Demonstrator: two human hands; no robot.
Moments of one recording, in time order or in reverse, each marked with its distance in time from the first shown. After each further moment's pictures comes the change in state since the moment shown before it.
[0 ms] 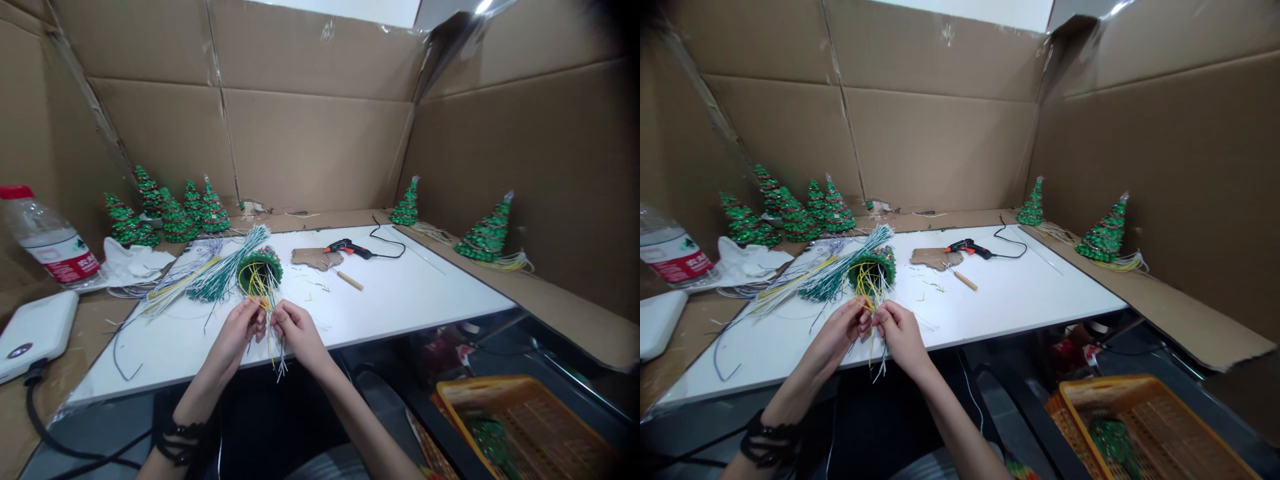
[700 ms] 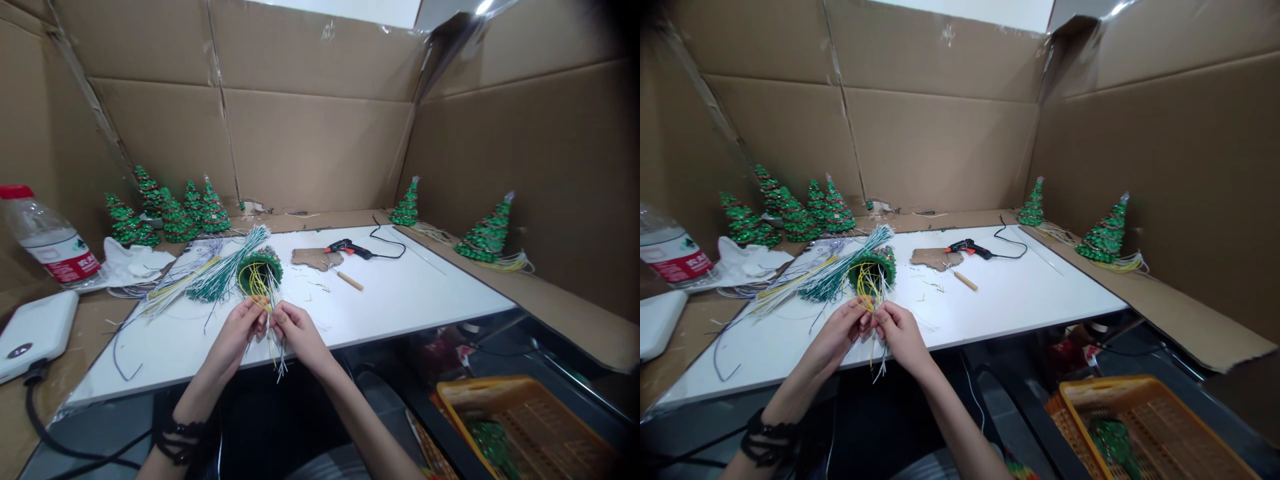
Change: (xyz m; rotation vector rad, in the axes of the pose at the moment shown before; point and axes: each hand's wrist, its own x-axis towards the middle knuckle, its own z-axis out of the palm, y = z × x) left_hand -0.002 0.003 0.003 0.034 -0.012 0.002; right_hand 0.001 0.000 -0.002 0.040 -0.063 0.022
